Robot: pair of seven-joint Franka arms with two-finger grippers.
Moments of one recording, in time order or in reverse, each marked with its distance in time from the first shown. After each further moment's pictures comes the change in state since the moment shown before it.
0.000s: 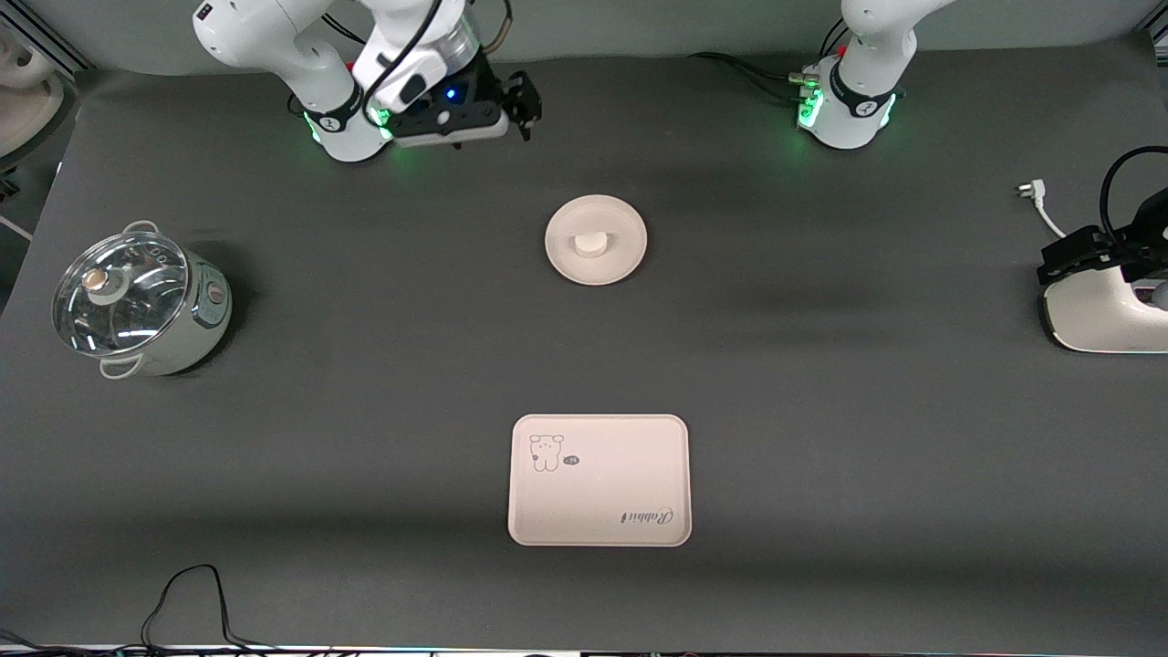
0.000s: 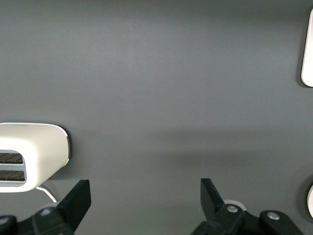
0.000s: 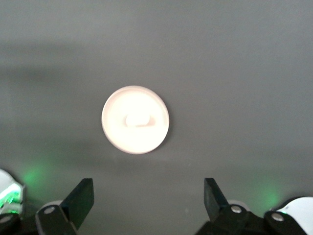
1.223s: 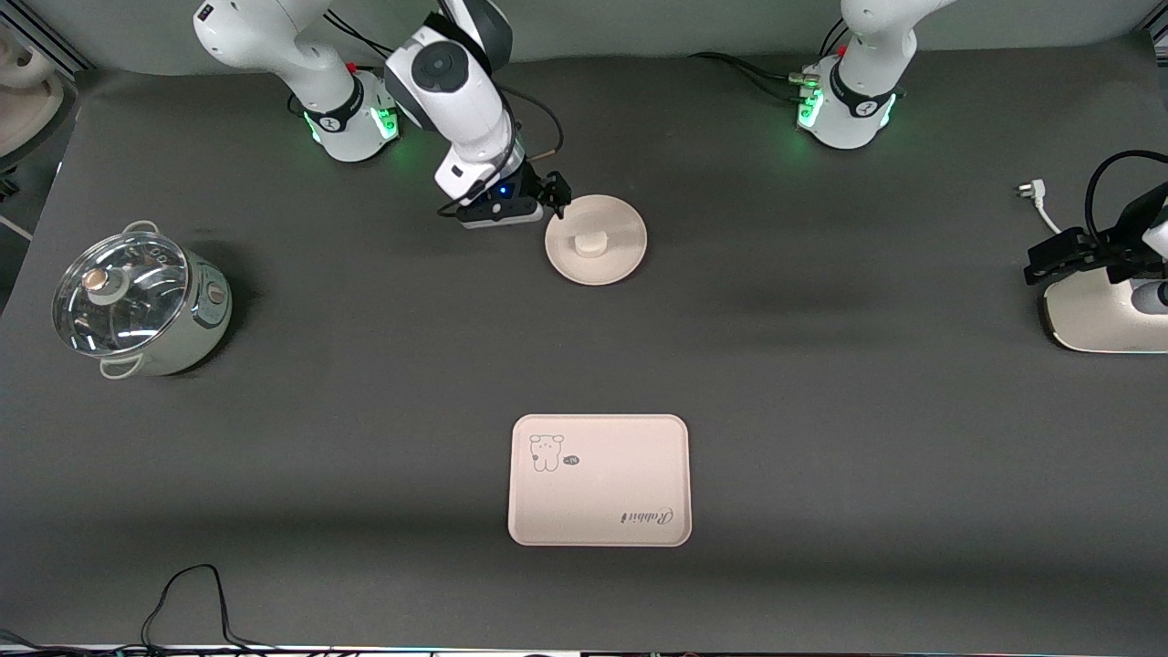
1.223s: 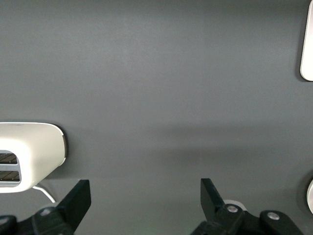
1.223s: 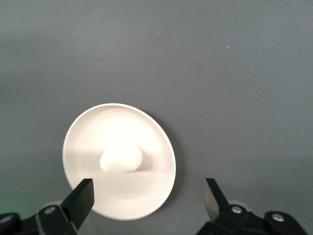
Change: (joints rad) left arm -0.006 0.002 -0.007 -0.012 0.000 -0.002 0.000; right arm 0.014 0.166 0.068 -0.552 0.020 0.866 -0.004
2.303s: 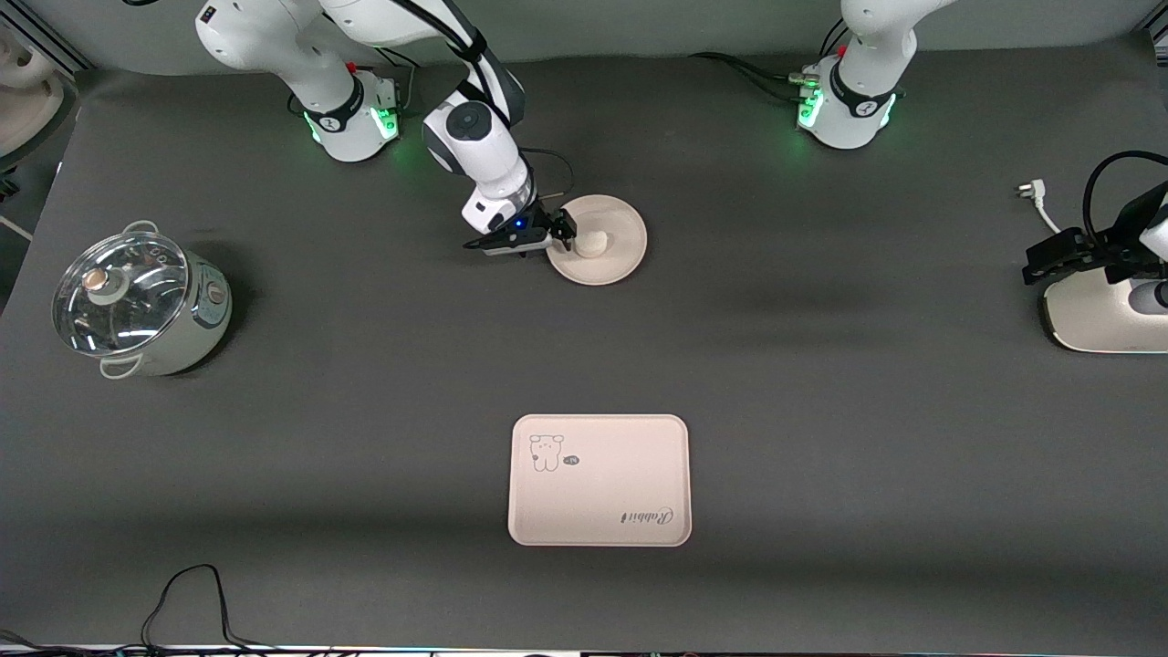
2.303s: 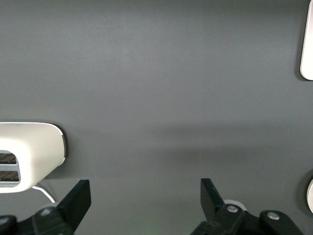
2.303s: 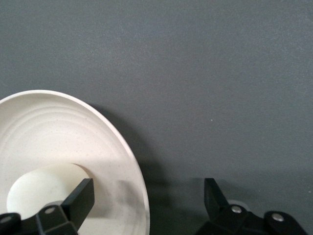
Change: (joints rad) left arm -0.001 0.000 -0.001 -0.002 0.000 0.000 0.000; right arm 0.060 0.303 0.003 -0.083 0.002 0.454 0.016
